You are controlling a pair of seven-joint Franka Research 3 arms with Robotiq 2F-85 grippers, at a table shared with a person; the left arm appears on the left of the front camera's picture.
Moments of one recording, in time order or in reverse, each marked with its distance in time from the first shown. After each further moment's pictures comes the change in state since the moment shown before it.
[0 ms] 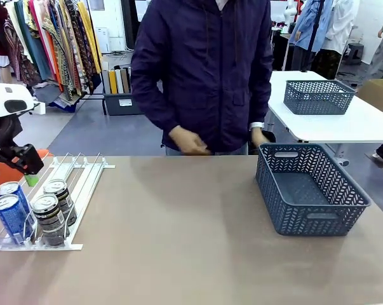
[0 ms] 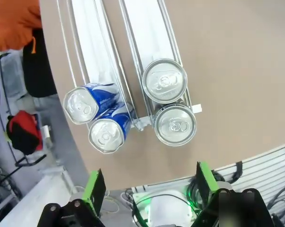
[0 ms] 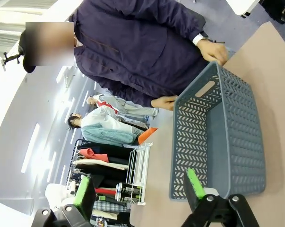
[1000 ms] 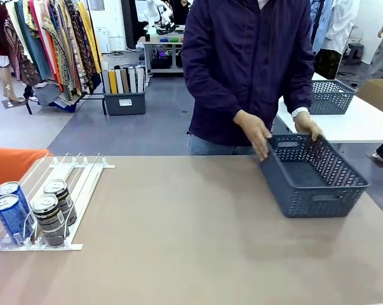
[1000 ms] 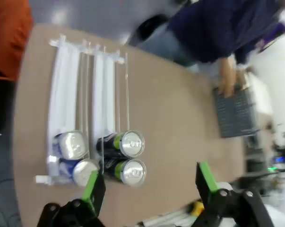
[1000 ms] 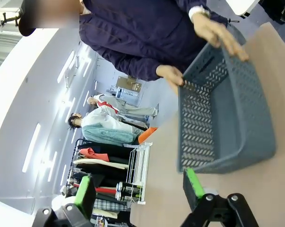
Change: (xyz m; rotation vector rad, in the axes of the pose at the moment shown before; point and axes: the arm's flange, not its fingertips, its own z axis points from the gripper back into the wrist) left arm -0.053 0.126 0.039 -0.588 -0.490 0.403; right arm 0.000 0.000 -0.001 0.000 0.001 0.000
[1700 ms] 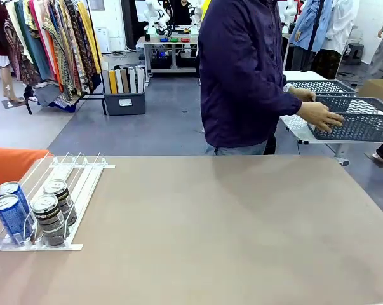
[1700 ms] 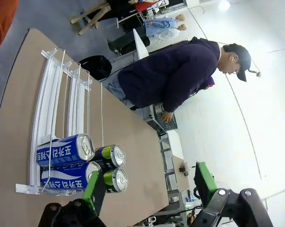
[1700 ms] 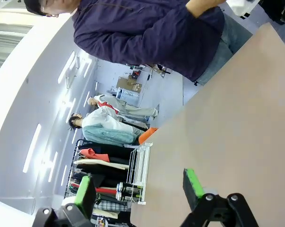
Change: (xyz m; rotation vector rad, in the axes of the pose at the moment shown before) left arm -0.064 0.193 0.036 -0.527 -0.257 0.323; right arm 0.000 0.000 0.001 0.002 -0.003 -0.001
